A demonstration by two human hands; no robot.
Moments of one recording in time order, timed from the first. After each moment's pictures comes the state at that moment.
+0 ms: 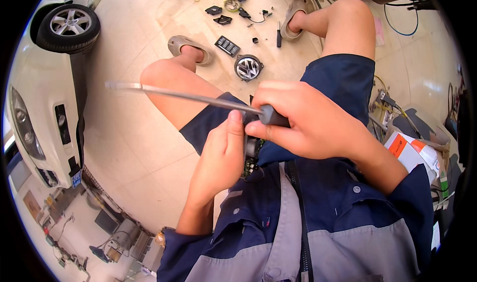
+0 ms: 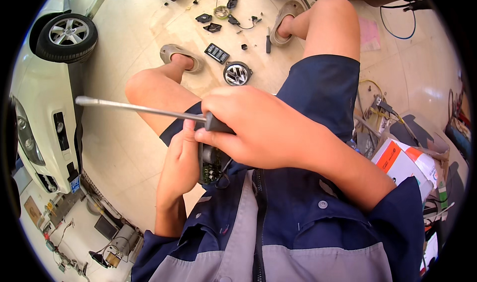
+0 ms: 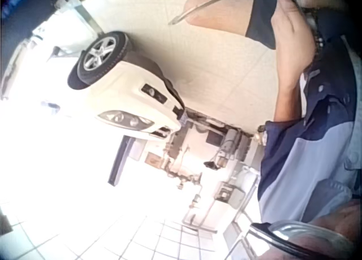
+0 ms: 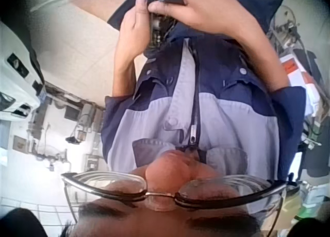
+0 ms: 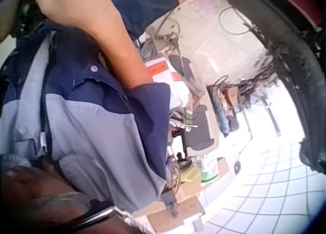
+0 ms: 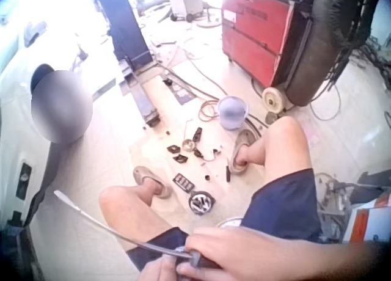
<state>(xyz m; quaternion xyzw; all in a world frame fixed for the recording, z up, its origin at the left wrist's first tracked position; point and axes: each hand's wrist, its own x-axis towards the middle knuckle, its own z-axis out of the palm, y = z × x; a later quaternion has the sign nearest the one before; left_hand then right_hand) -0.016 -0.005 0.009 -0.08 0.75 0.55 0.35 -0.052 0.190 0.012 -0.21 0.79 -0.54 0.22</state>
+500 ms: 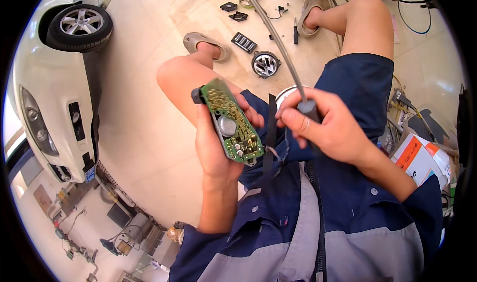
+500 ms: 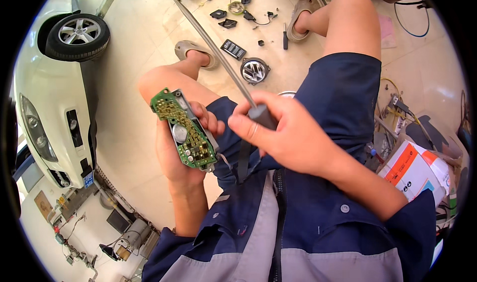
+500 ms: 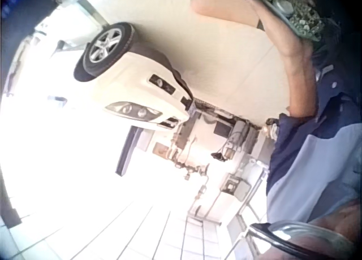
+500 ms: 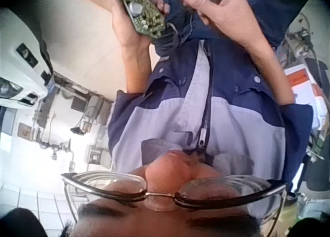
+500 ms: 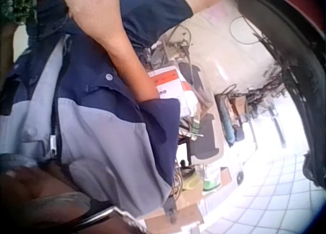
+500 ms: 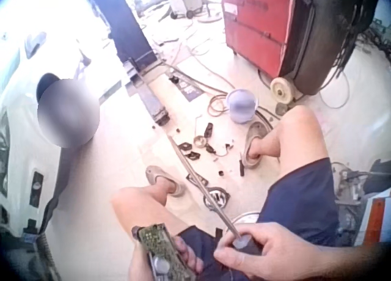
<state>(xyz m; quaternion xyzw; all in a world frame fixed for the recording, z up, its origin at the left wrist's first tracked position) -0.026 -0.012 -0.016 -0.25 0.37 0.87 0.19 -0.019 0.182 -0.010 0.13 0.55 -0.76 0.32</state>
